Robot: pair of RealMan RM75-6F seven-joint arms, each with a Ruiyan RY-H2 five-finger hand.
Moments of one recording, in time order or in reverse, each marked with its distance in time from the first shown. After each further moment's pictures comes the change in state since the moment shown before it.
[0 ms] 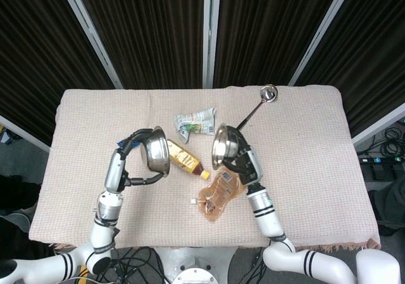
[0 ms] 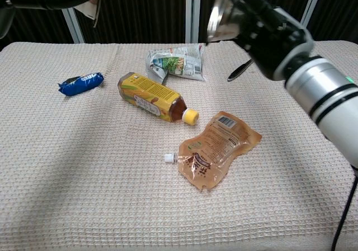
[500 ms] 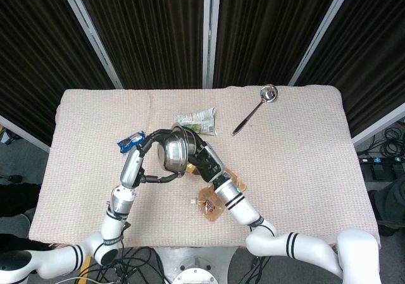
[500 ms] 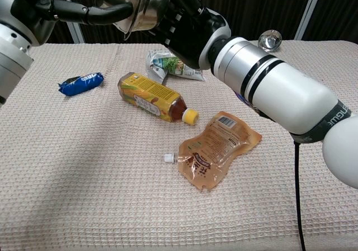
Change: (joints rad) left arm -0.070 -0.049 -0.008 0.123 -0.002 -0.044 -0.052; right arm 0.199 -0.023 0.067 0.049 -0.006 -0.219 0.272
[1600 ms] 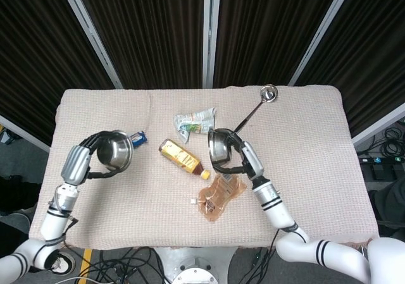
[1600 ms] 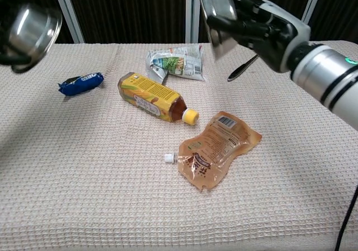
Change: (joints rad) left arm 0.149 0.317 0.171 0.146 -0.084 -0.136 0.116; right arm -0.159 0.197 -0.160 -0.063 0.044 0.205 -0.818
